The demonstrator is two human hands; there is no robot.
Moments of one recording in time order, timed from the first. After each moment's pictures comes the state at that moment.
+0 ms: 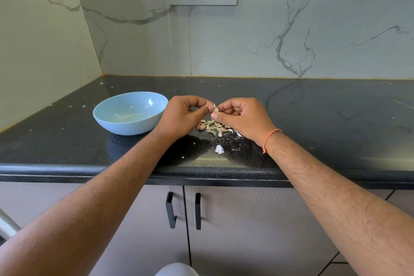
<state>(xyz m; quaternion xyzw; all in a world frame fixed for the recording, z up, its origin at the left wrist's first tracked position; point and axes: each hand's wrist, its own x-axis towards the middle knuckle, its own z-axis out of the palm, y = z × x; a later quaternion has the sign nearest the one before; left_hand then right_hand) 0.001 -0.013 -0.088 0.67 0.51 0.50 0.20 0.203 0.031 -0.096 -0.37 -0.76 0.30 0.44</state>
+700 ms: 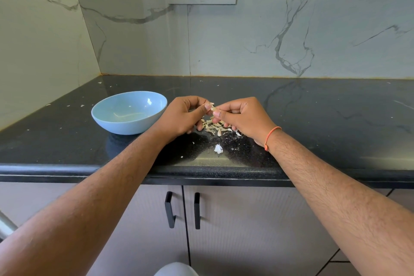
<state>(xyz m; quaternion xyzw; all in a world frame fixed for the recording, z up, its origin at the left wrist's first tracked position) 0.001 -0.013 -0.084 0.68 0.50 0.46 0.27 0.207 0.032 -0.094 -0.34 -0.76 0.36 0.42</state>
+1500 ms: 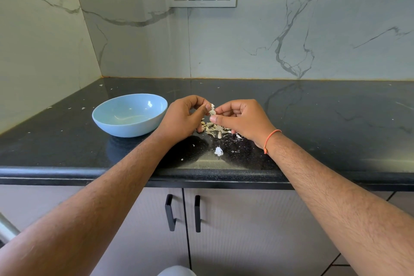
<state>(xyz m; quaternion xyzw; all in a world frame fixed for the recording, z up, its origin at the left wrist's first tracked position) 0.005 -0.014 -0.088 0.68 0.53 0.48 0.18 0.202 0.028 -0.092 -0.36 -0.74 0.36 0.44</state>
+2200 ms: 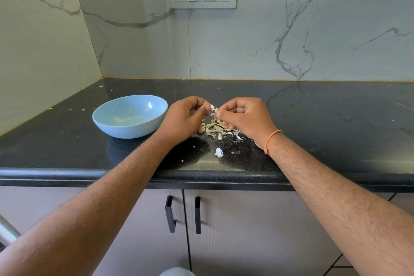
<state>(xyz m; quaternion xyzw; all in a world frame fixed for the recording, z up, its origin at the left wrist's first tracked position) 0.002 -0.009 -0.091 0.68 0.52 0.48 0.17 0.202 0.024 -0.086 -0.37 -0.70 0.37 0.49</state>
